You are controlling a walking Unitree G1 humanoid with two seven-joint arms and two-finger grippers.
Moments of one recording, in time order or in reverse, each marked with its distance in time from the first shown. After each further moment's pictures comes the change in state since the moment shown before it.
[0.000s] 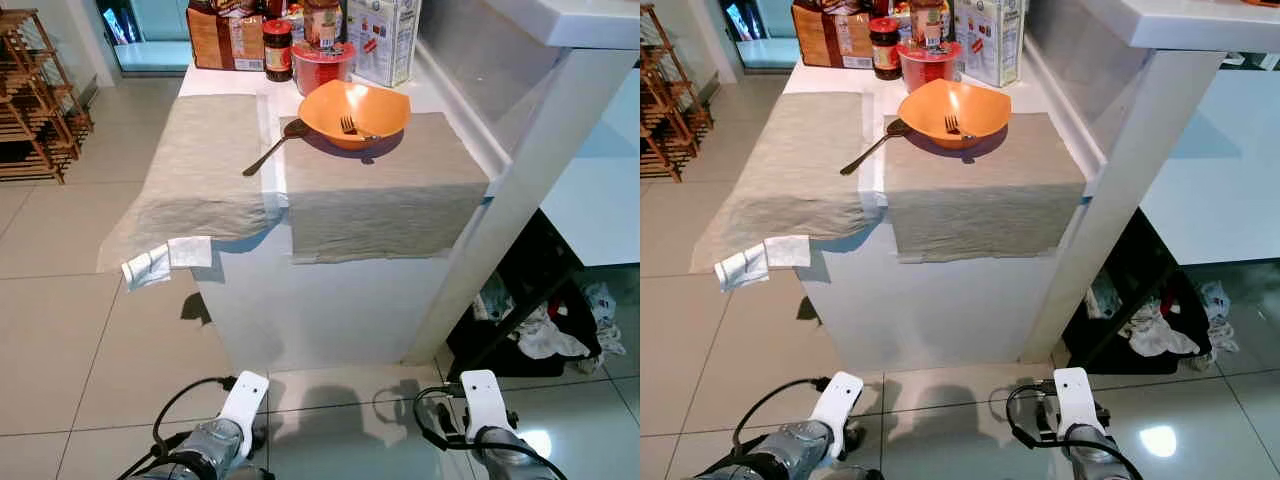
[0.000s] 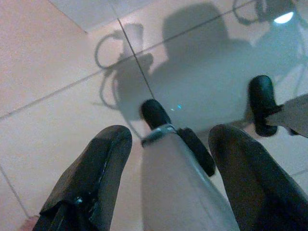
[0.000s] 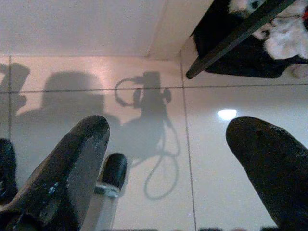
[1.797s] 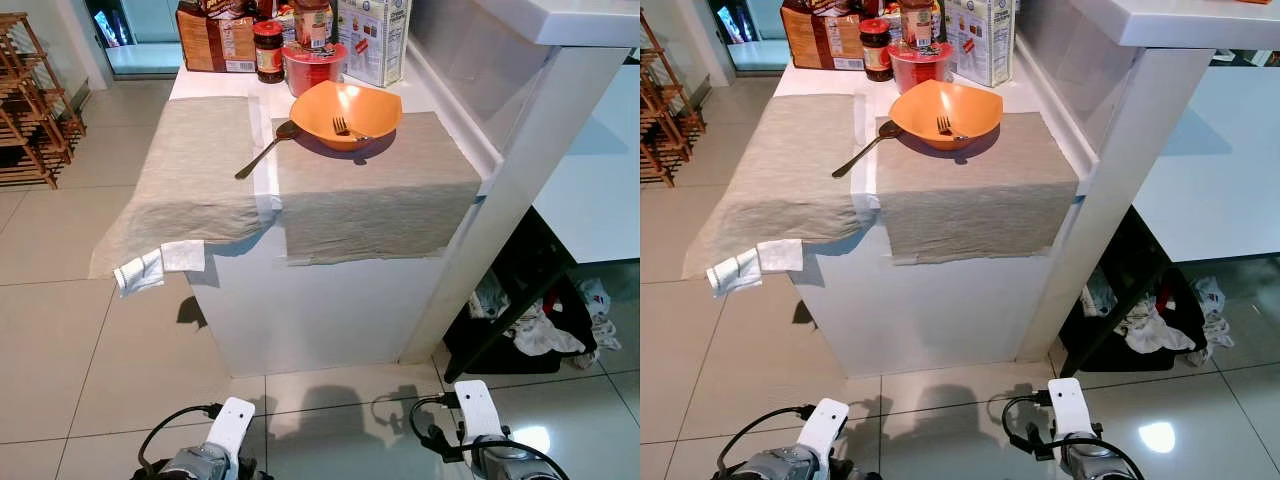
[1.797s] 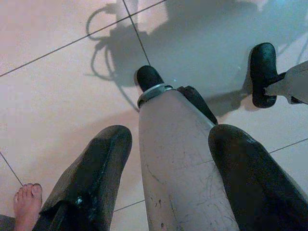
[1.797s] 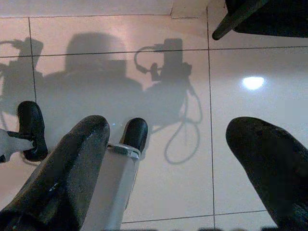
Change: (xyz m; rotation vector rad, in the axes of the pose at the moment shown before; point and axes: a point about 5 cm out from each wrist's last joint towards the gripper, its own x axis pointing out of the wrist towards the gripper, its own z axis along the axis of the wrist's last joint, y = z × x) left arm -0.002 0.007 -0.034 -0.050 0.118 -0.010; right arm 0.000 0.006 -0.011 0.014 0.154 0.102
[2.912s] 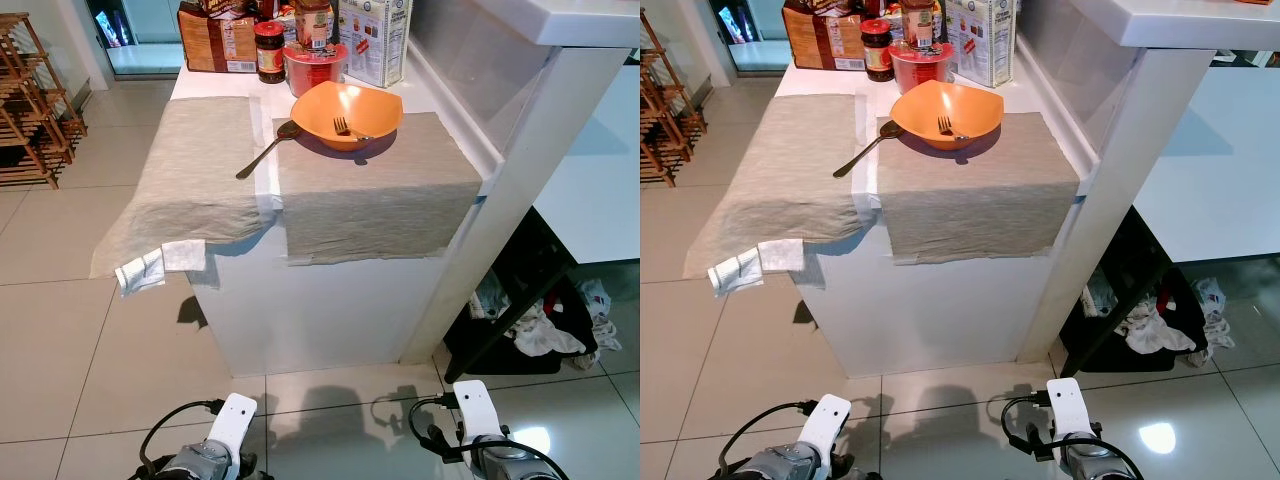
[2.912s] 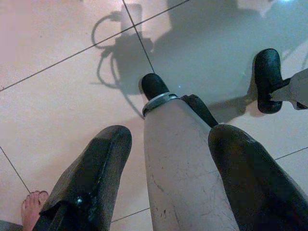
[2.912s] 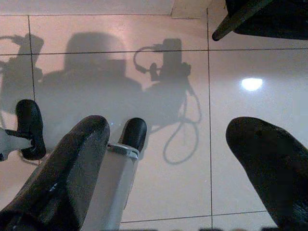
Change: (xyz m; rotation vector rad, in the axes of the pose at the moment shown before) left arm 0.000 0.000 0.005 0.027 -0.029 0.018; right arm 0.000 0.000 0.000 -0.010 0.001 -0.005
